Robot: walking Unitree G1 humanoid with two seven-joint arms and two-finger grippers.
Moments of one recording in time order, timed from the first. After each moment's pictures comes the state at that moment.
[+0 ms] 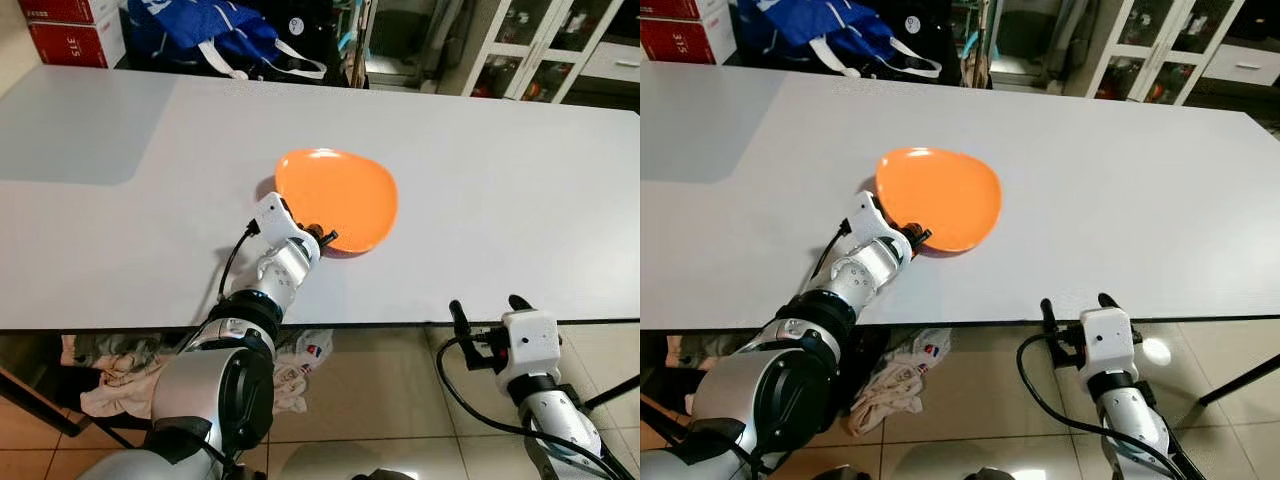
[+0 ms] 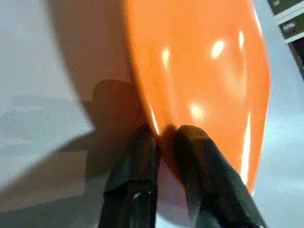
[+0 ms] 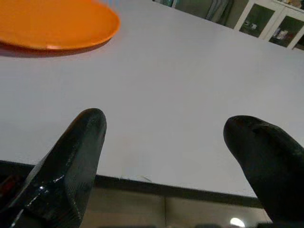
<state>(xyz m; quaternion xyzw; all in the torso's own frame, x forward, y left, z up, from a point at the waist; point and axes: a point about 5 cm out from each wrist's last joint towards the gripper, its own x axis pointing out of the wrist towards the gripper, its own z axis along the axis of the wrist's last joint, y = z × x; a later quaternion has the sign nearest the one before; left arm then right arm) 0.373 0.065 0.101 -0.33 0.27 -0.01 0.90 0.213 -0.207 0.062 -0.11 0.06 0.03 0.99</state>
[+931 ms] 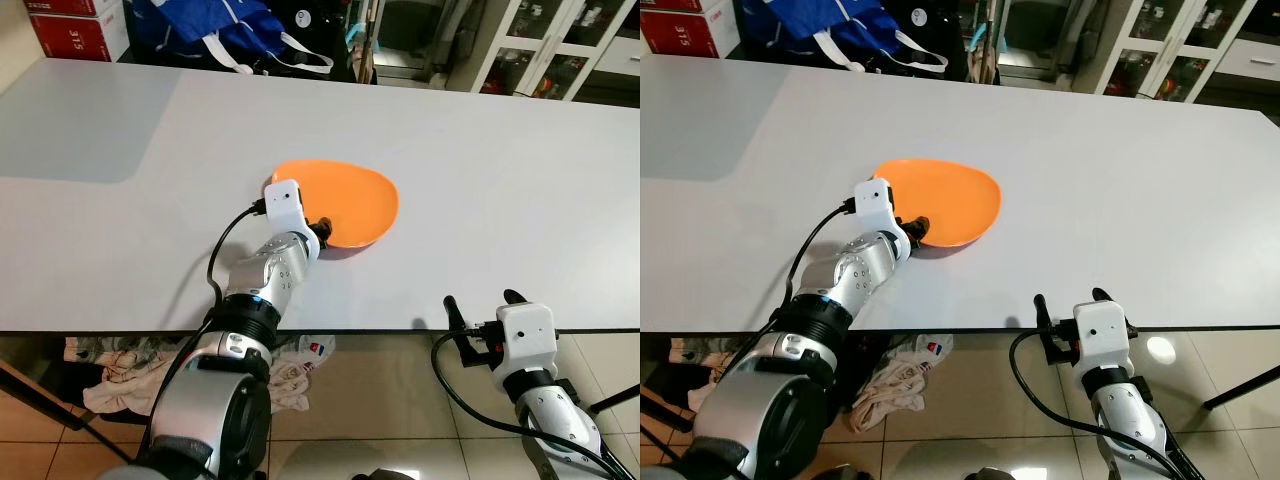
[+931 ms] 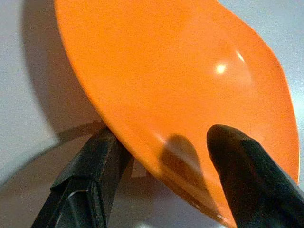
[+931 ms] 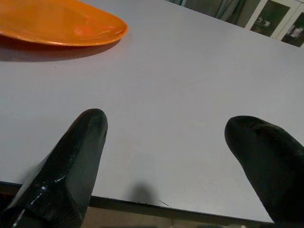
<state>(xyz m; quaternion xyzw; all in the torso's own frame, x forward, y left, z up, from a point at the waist) 0.367 0.063 0.119 -0.16 0.26 -0.06 0.95 0.212 -0.197 0.076 -0.11 0.07 0.04 0.99</state>
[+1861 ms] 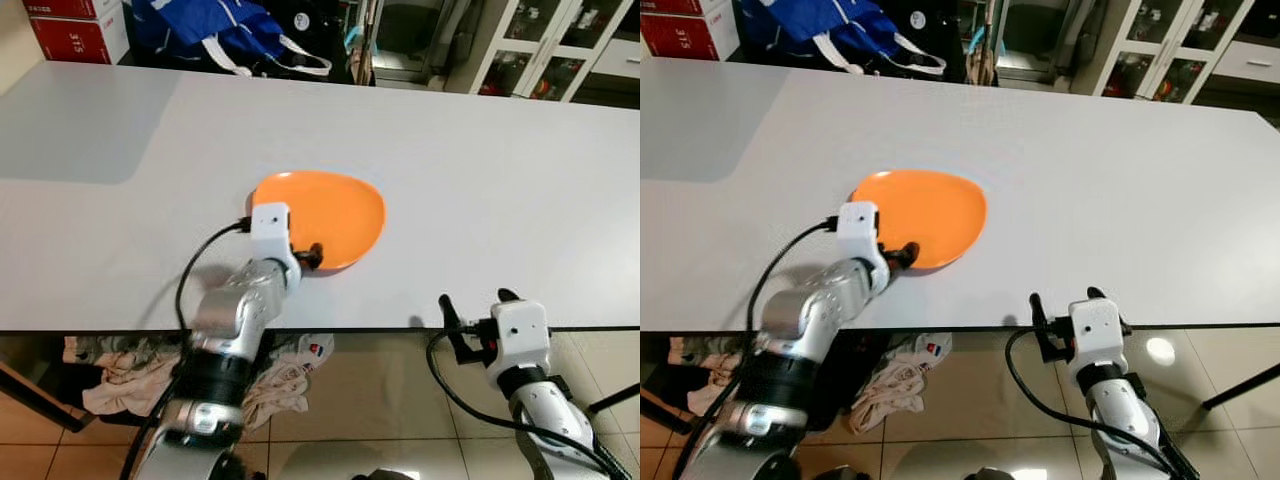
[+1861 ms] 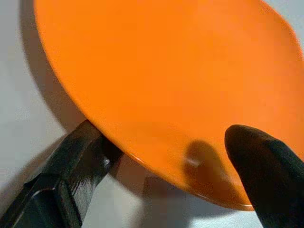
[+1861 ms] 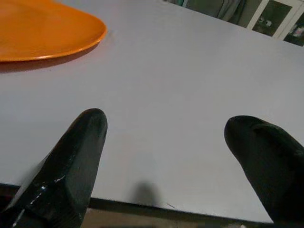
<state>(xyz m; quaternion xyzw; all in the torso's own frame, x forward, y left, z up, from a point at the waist) 0.327 0.092 0.112 -0.07 0.26 -0.08 0.96 0.218 -0.193 0.074 -0.10 0.07 0.04 0.99</state>
